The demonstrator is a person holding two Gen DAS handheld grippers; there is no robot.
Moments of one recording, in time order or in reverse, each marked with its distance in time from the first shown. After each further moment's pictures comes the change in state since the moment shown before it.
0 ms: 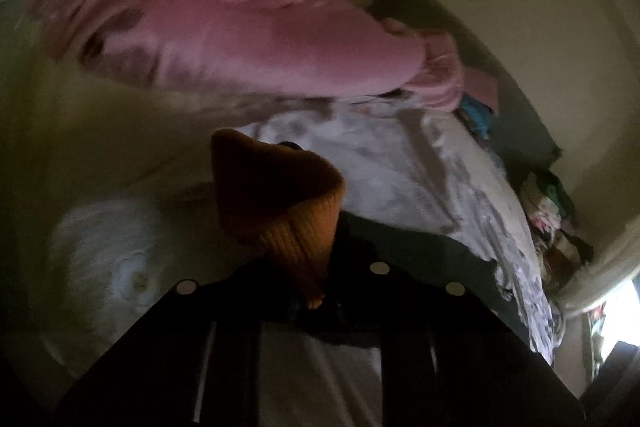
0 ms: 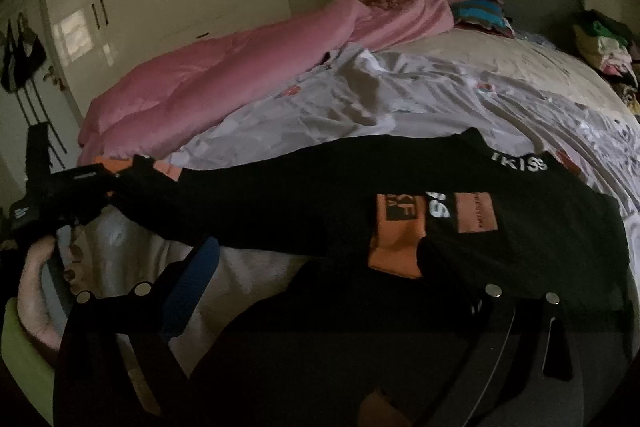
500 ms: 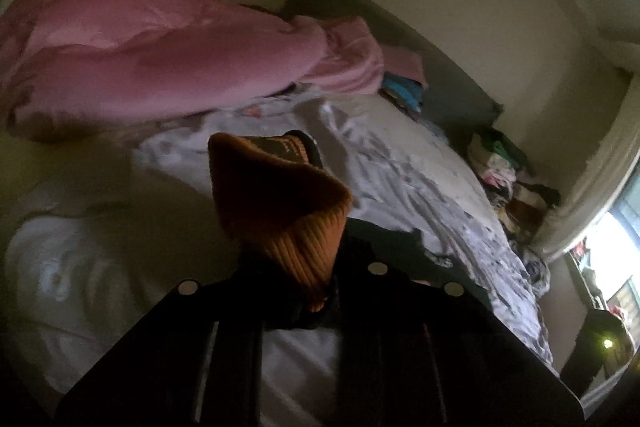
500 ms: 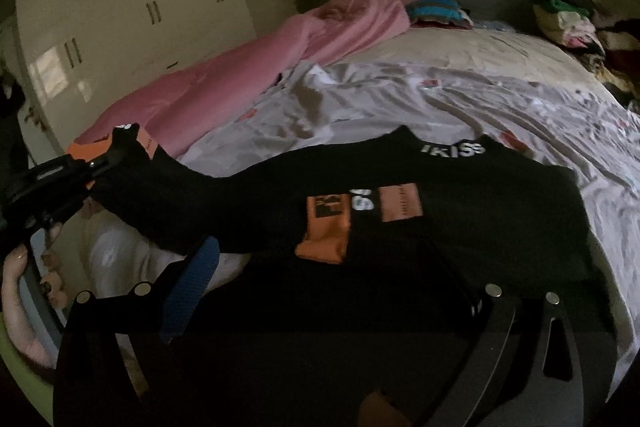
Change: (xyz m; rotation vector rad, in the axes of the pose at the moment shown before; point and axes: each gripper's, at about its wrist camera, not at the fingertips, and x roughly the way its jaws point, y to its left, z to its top) left arm -0.025 -0.104 -0.020 0.196 0.007 -0.193; right arm -0.050 -0.056 -0.010 0.126 -0.057 -0.065
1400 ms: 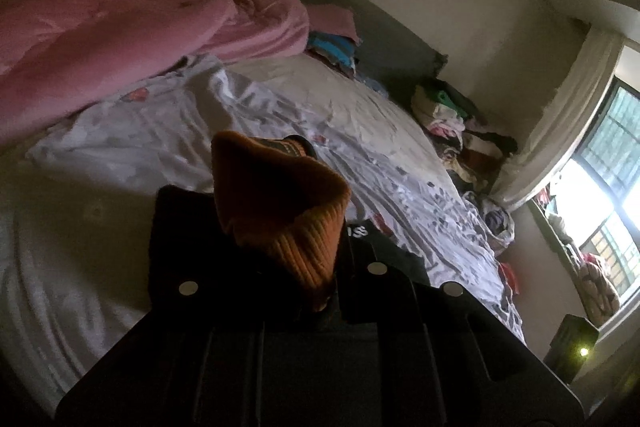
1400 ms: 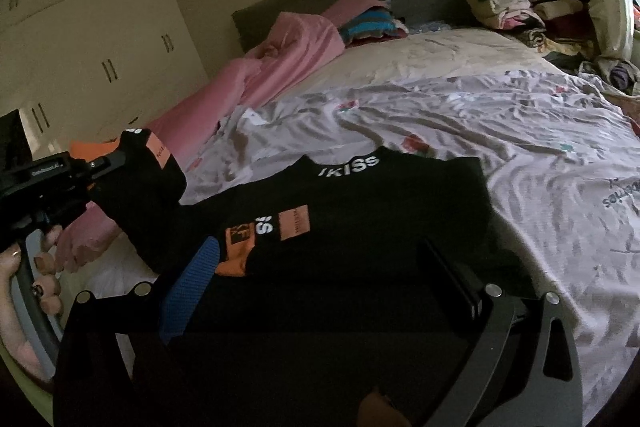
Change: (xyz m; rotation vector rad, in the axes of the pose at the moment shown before) left arm 0.050 -0.123 -0.013 0.127 0.136 -0.166; right arm -0.072 -0.098 -0.006 0.178 -0.113 -0.098
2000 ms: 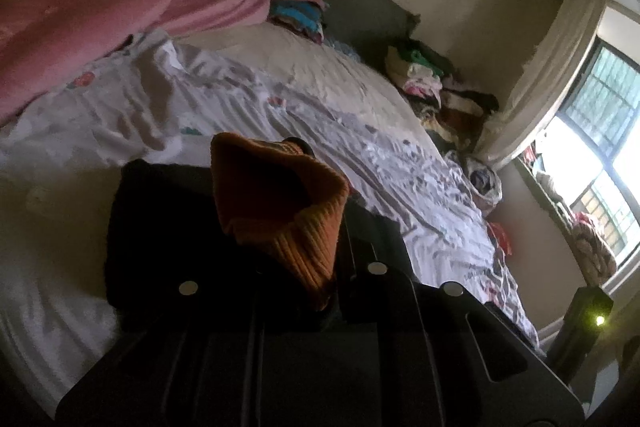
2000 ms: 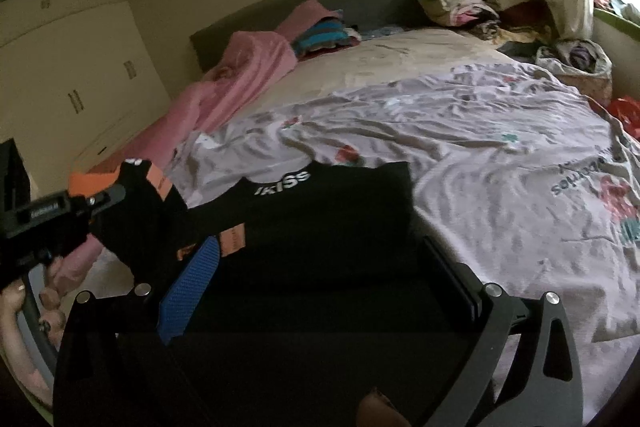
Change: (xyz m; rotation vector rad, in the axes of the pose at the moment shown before) left arm 0.051 -0.052 -0.029 0.092 0.117 -0.067; right arm -0.022 -0.061 0.002 0.104 -0.045 -0.114
